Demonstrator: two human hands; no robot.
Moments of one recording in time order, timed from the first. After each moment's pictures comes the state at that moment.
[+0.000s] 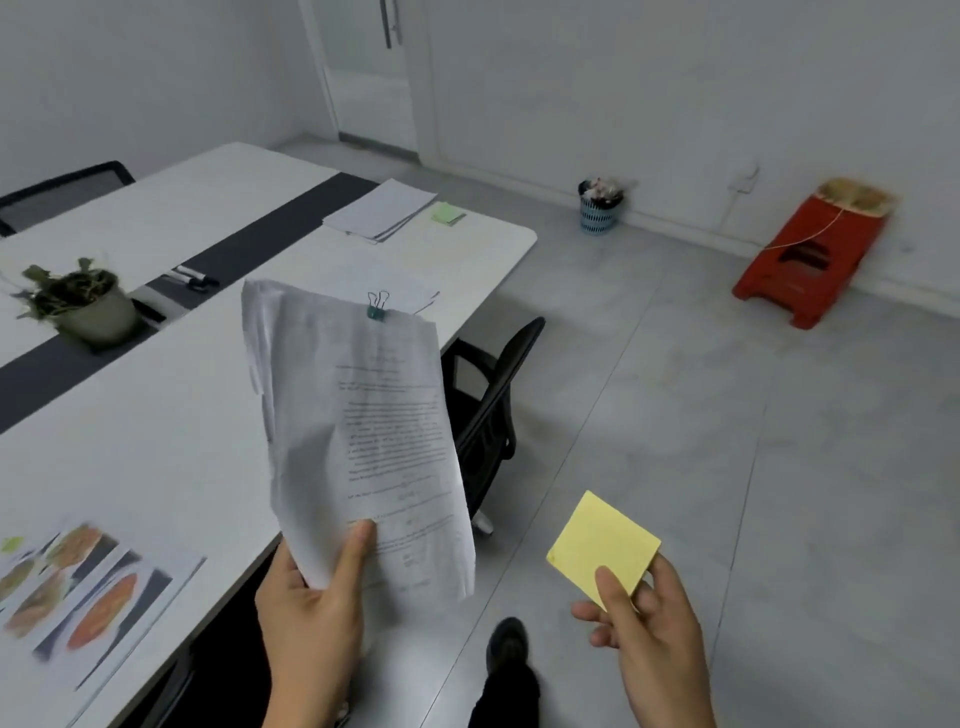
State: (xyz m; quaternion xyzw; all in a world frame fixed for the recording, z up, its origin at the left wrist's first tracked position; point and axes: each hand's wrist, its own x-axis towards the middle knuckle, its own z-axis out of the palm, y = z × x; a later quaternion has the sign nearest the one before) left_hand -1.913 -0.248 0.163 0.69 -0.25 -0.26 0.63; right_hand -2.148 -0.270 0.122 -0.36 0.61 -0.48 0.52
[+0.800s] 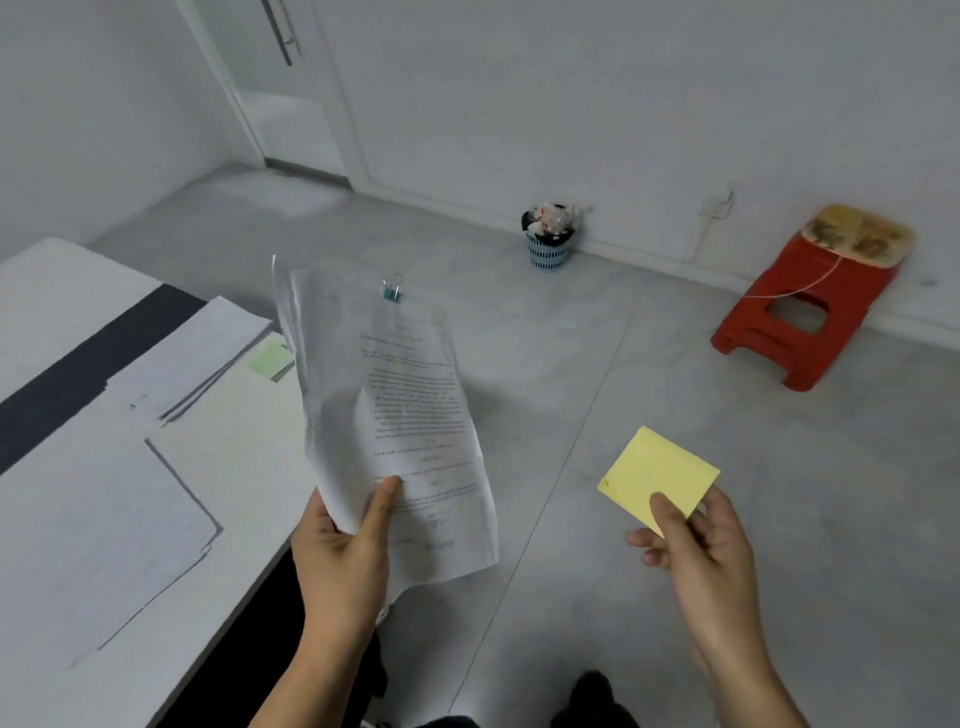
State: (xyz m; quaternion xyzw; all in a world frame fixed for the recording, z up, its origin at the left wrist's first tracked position) left_hand -2.164 -0.895 0.193 0.70 -0.32 -0.28 0.58; right_hand -2.425 -0.921 0.145 -0.36 0.60 -0.53 0.48
